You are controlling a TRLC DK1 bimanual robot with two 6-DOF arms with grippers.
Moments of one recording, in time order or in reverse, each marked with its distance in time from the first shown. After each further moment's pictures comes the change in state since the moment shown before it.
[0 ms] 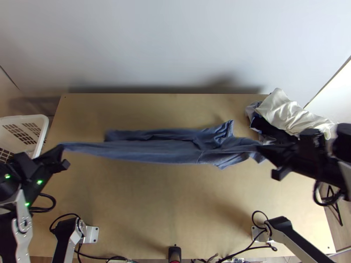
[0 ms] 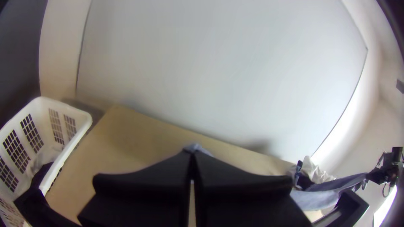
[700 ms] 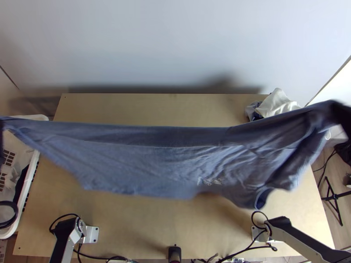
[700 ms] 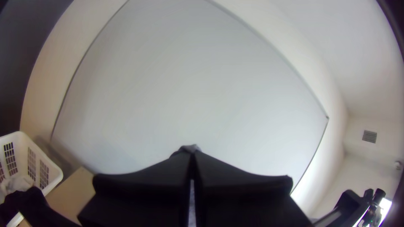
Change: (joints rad) left arm 0.025 0.106 0.586 0.033 -0.008 -0.347; right arm -0.014 0.159 0.731 0.119 0.037 0.310
